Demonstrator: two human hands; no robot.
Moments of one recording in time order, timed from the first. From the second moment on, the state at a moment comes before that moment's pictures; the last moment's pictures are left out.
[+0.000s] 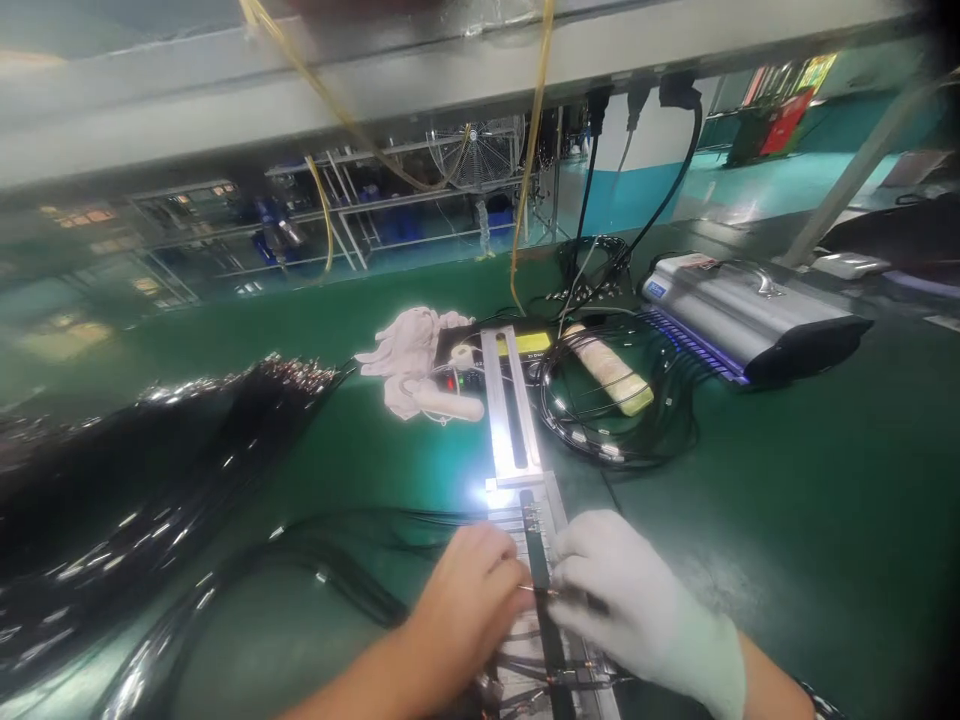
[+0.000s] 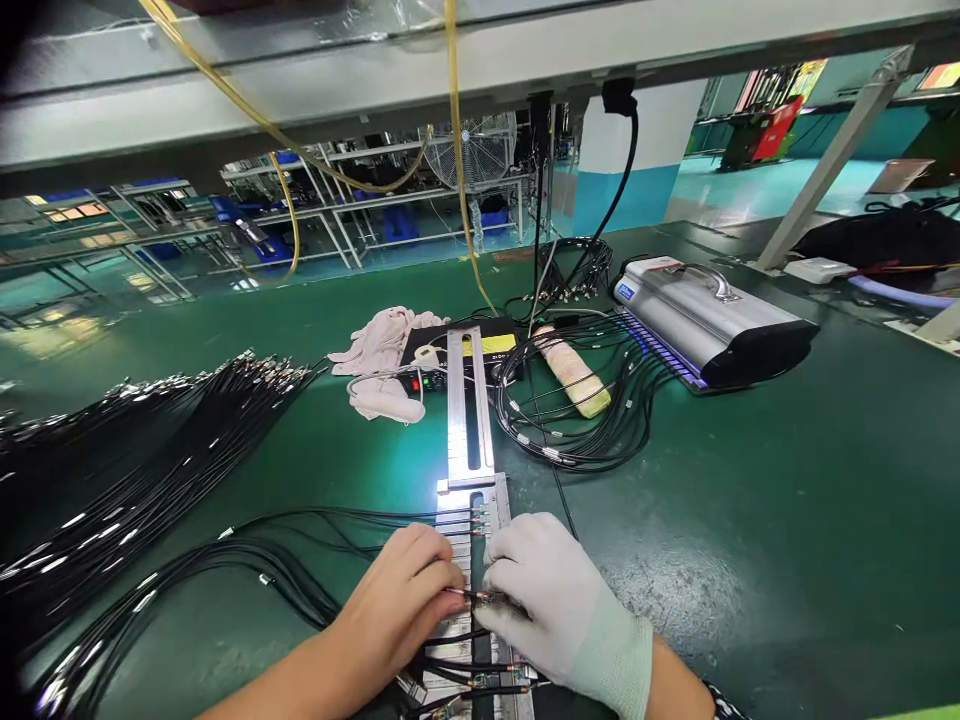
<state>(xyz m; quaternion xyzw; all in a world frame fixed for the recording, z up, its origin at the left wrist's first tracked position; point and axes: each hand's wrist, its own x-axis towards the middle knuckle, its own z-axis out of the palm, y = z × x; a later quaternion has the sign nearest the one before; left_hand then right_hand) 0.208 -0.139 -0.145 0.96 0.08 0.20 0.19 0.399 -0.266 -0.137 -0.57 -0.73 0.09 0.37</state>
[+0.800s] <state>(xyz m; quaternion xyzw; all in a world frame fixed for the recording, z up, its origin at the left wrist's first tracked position) 0.185 -0.104 -0.150 0.97 0.04 0.19 0.17 0.429 -0.251 -0.151 -0.69 -0.55 0.19 0.43</state>
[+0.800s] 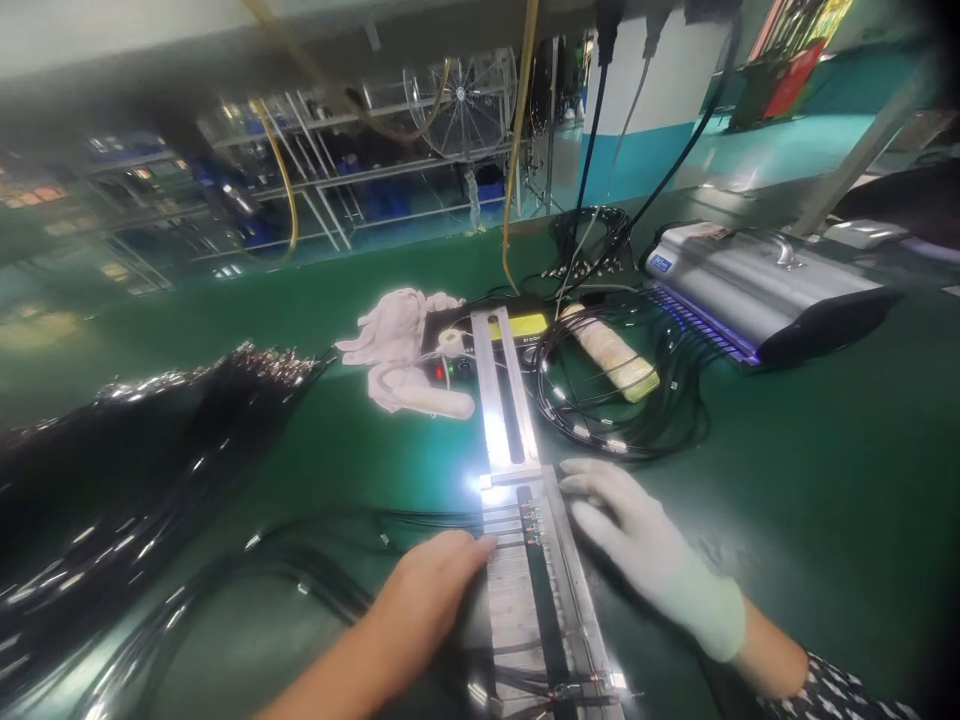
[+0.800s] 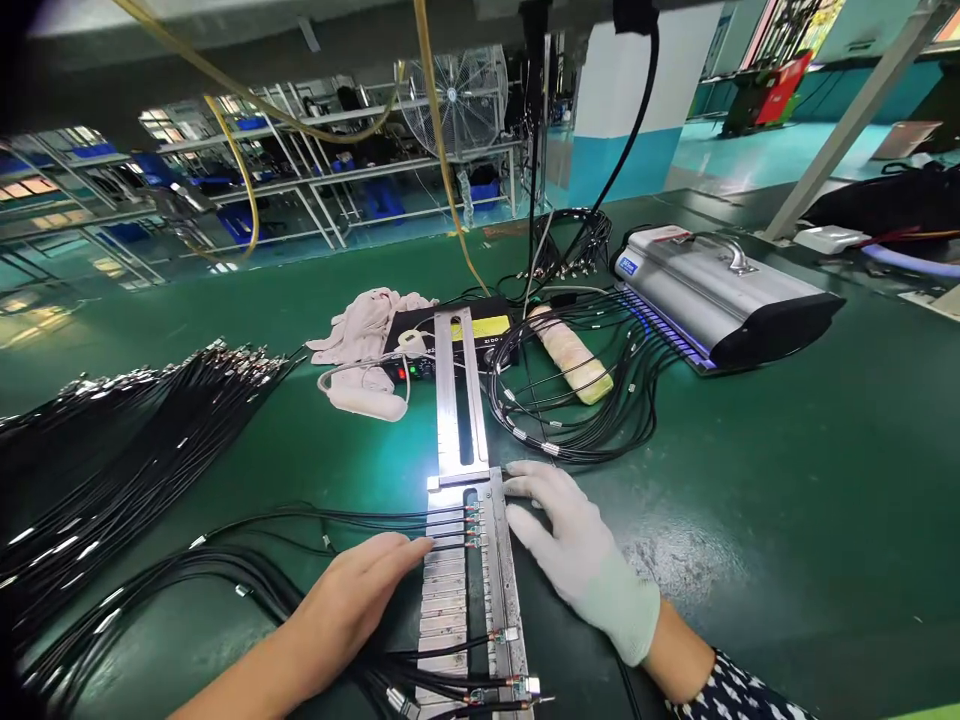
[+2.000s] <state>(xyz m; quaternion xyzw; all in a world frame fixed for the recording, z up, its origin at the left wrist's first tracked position) 0.146 -0.123 -0.125 0.93 0.16 0.06 0.31 0.431 -0.259 -0.164 -0.70 -0.56 0.15 0.42</state>
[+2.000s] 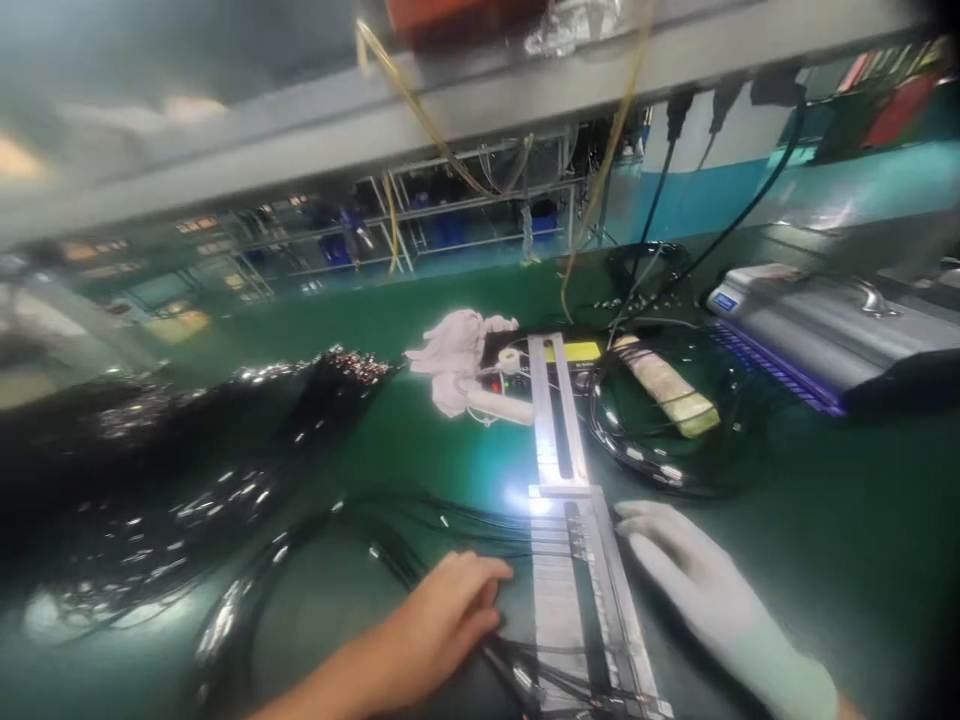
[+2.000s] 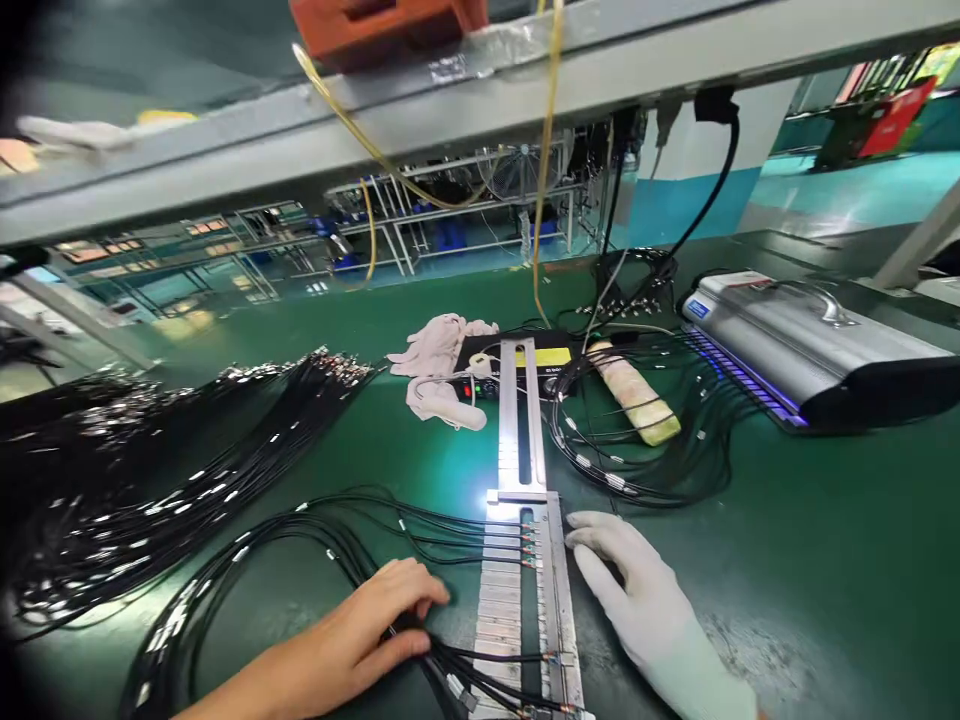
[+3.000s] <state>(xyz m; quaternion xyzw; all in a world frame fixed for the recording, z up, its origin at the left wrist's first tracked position) 0.198 -0.149 -0.118 0.96 0.09 0.09 0.26 0.391 -0.261 -0.140 -0.51 -0.76 0.09 0.38</state>
